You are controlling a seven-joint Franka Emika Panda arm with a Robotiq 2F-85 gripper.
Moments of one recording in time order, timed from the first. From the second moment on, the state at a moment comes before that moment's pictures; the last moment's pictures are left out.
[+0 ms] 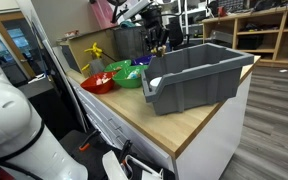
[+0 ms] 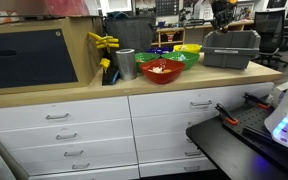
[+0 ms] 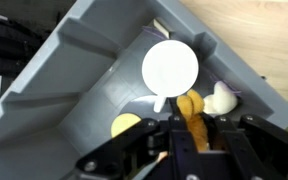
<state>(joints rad) -0.12 0.06 -0.14 -1.96 -0.23 1.73 0.03</state>
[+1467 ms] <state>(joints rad) -0.08 -0.03 -0.09 -1.89 0.15 1.55 0.02</state>
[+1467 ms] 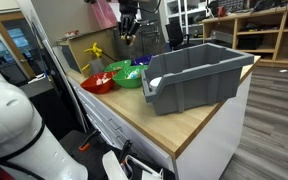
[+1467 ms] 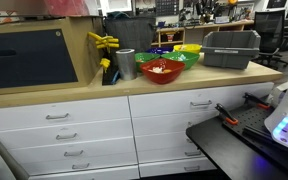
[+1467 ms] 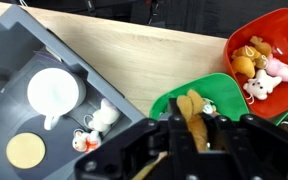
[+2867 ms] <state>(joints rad) 0.06 0.22 0.07 -1.82 0.18 1.82 -0.02</state>
